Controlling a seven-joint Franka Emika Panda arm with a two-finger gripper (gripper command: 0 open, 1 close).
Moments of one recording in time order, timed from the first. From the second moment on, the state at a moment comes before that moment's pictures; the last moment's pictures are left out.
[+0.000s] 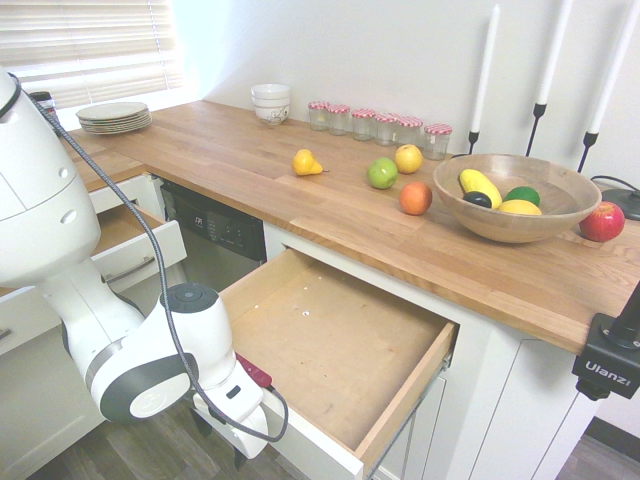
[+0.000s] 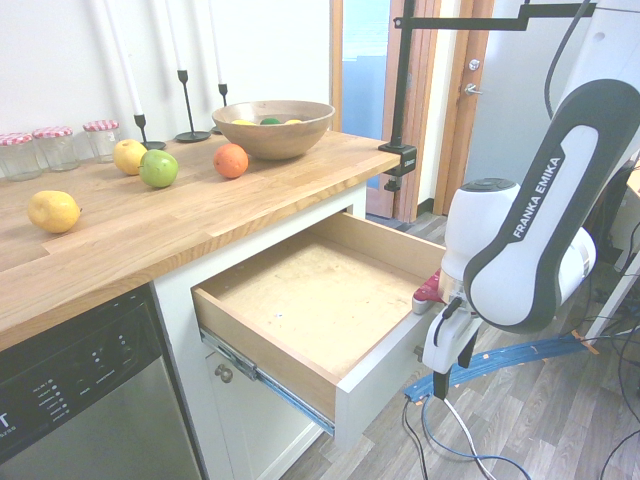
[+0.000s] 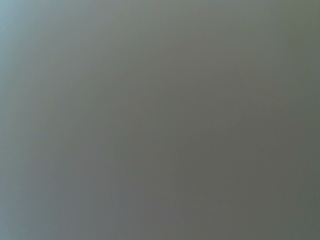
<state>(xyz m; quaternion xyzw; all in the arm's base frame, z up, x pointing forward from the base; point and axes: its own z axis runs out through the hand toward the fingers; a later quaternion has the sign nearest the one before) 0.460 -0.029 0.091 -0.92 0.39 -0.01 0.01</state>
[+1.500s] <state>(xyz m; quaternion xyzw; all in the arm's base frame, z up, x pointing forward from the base) 0.467 -0.036 0.098 -0.92 0.38 -0.03 0.01</state>
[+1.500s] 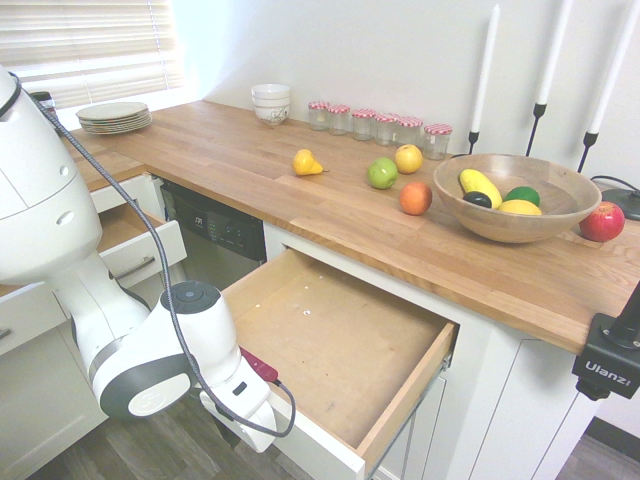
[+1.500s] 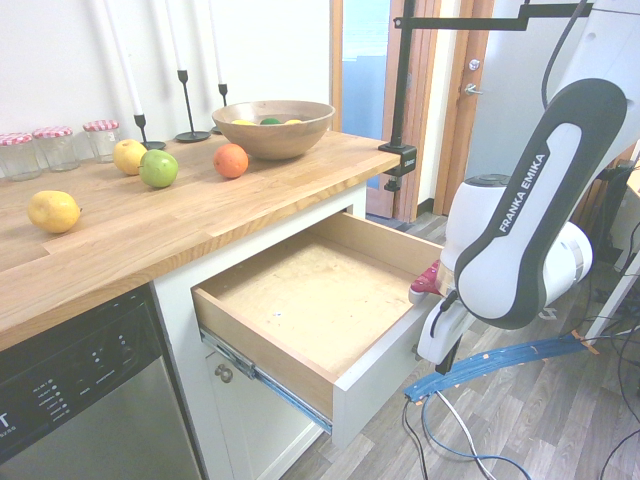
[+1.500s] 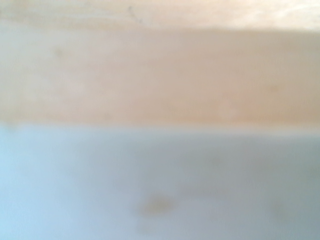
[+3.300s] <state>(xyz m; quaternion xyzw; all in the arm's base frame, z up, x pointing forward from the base) 0.613 -0.017 0.140 -0.90 0.40 -0.12 0.09</state>
